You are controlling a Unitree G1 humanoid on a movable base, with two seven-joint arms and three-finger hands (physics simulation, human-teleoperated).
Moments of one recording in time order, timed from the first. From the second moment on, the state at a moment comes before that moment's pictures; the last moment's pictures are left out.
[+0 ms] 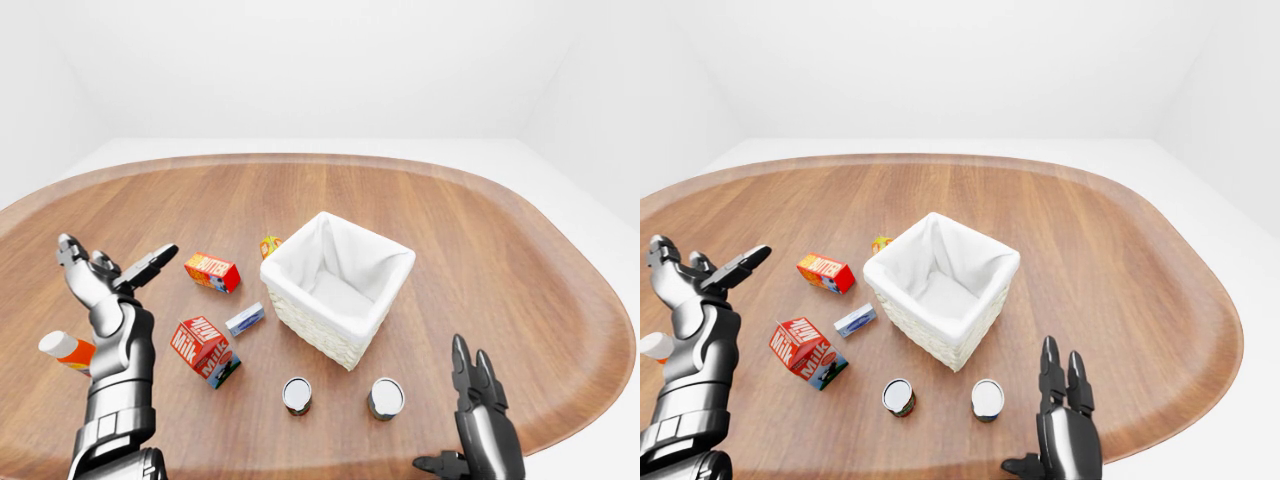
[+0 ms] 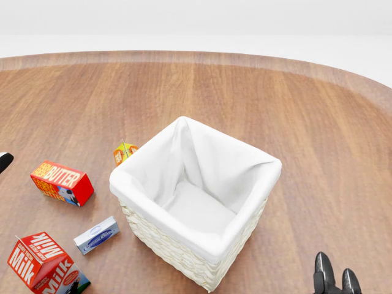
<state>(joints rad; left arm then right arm) -0.40 0.40 0.37 0.48 -0.47 -0.09 0.34 0.76 -0.27 0.29 -0.41 -0.77 0.09 -0.52</state>
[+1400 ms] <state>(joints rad) -0.40 0.40 0.37 0.48 -0.47 -0.09 0.34 0.50 -0.07 0.18 -0.10 -1.00 0.09 -0.52</state>
